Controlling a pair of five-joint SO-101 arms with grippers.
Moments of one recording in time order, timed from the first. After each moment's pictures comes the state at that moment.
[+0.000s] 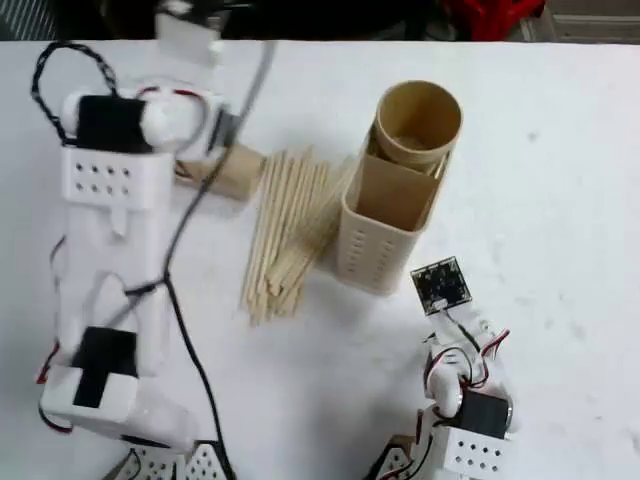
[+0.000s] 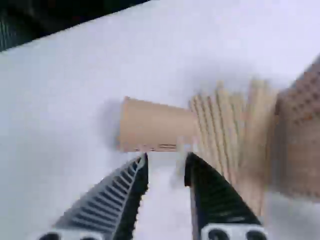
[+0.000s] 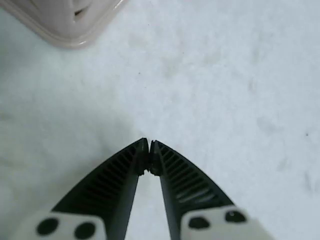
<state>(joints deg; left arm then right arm) 1.0 3.8 -34.0 92.5 -9.5 9.7 -102.5 96.4 68.3 34.9</state>
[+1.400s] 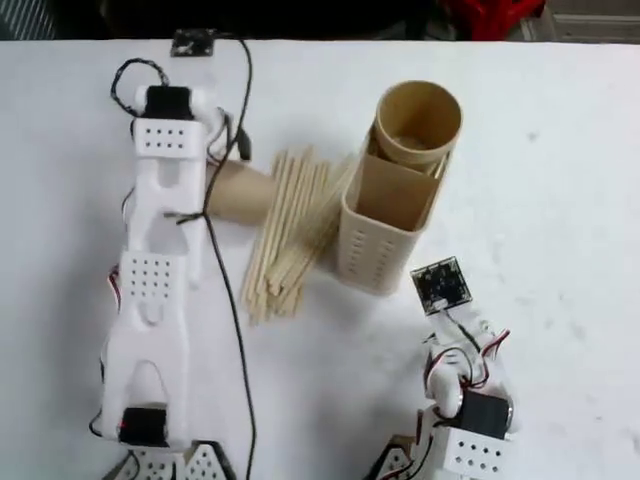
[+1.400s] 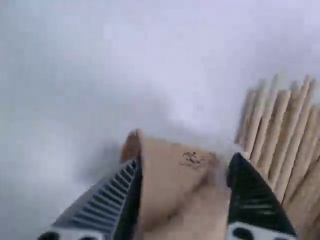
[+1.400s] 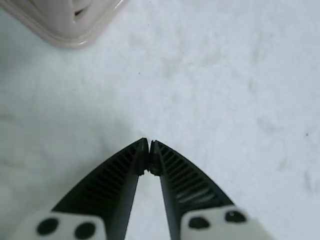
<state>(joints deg) -3.1 65.7 -86.7 102.4 5.7 9.7 -102.5 96.4 68.3 34.9</state>
